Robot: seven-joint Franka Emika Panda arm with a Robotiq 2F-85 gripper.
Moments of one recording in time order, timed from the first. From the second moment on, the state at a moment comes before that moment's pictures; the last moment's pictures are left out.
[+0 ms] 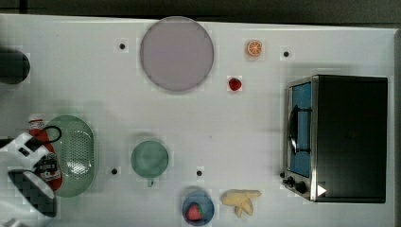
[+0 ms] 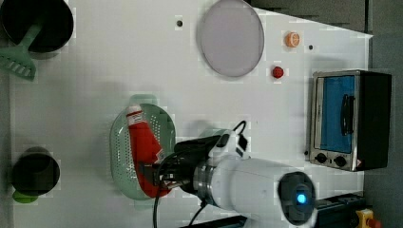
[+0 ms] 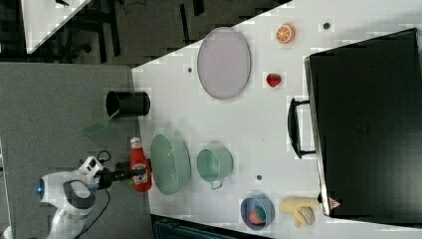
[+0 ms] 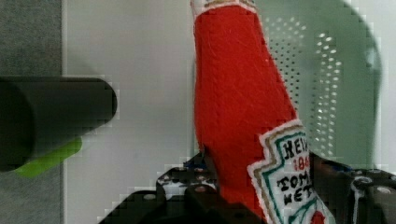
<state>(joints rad) 0.02 0.27 0.81 -2.17 -0.06 0.90 -0.02</state>
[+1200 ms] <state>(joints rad) -0.19 0.01 0.70 -2.13 -0.08 0.82 0.05</state>
